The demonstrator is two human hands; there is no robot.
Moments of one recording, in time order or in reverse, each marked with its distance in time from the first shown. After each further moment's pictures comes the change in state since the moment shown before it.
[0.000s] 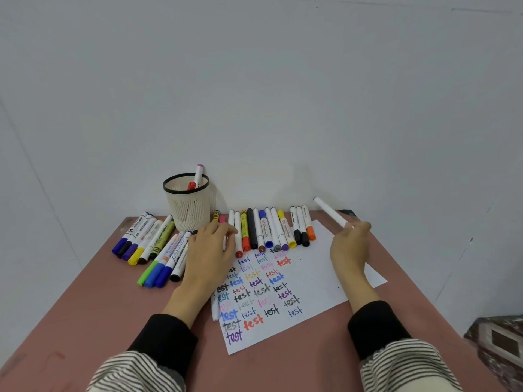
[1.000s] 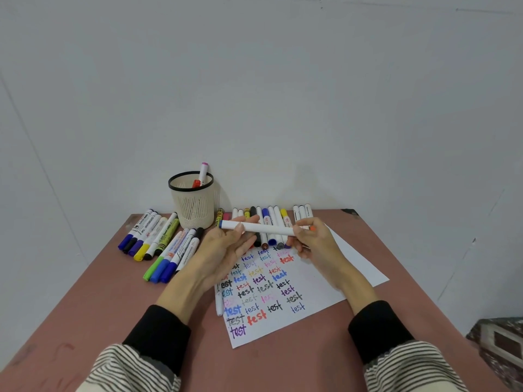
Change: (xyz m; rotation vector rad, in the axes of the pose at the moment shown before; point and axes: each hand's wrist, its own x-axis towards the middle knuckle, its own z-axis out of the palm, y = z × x) left_hand 0.002 0.028 -0.025 -1.677 -0.341 -0.598; right_hand -0.033 -0.025 0.000 0.449 -0.813 0.073
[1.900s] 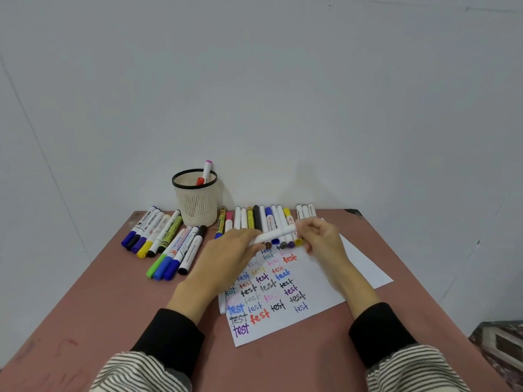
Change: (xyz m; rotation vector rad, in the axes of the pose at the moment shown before) left_hand -0.009 -0.005 -0.008 1.843 -0.048 0.558; right_hand -0.001 -0.003 0.006 -0.034 0.113 -0.077
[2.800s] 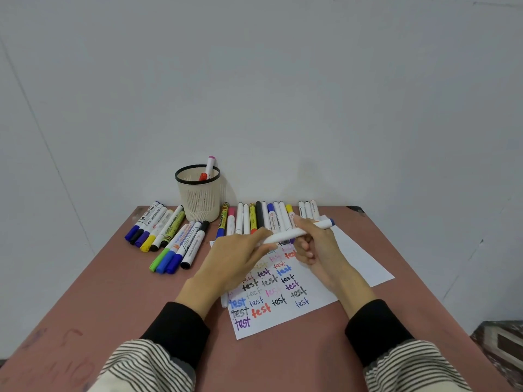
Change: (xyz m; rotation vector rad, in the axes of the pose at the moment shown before) left_hand -0.002 0.003 0.009 0.125 0.028 0.075; right_hand -0.002 0.005 0.008 0.372 -0.104 0.241
